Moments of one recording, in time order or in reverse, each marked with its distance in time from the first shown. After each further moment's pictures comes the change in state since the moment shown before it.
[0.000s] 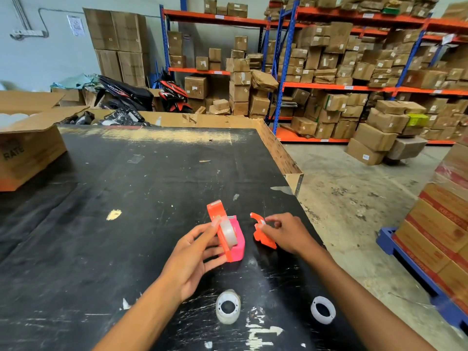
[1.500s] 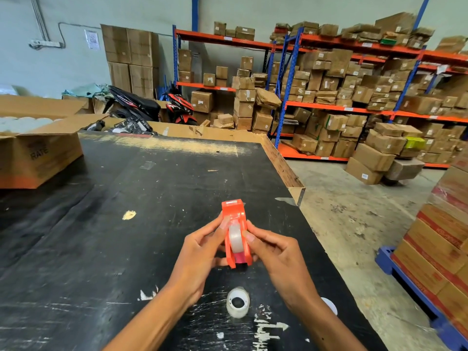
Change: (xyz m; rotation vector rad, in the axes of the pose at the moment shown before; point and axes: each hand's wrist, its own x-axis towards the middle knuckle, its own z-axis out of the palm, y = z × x) left_hand -0.051 0.019 0.008 0.103 -0.097 0.303; right_hand -0.121 -0.082 0.007 0.917 -0.002 -0.234
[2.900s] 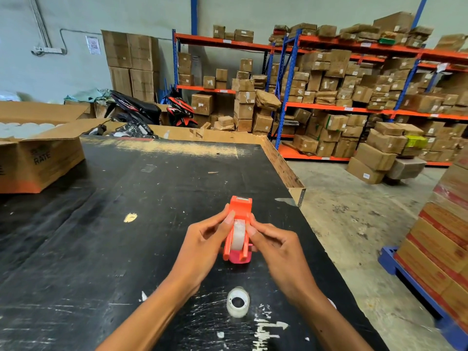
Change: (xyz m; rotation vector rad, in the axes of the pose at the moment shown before) left_hand 0.008 0.007 0.002 0.198 0.027 0.132; right_hand 0.005 -0.002 -0.004 -0.038 0.015 -0.047
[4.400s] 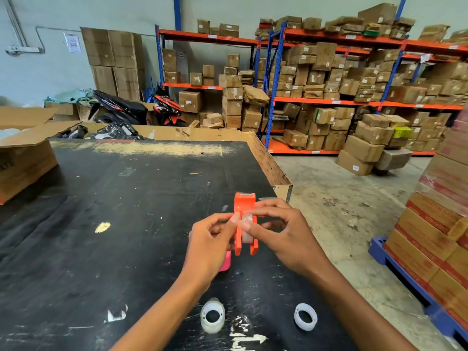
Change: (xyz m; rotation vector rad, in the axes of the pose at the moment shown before) left_hand 0.029 0.001 0.063 0.024 0.120 -0.052; right_hand 0.038 -0.013 -0.064 -0.368 -0.009 -0.137
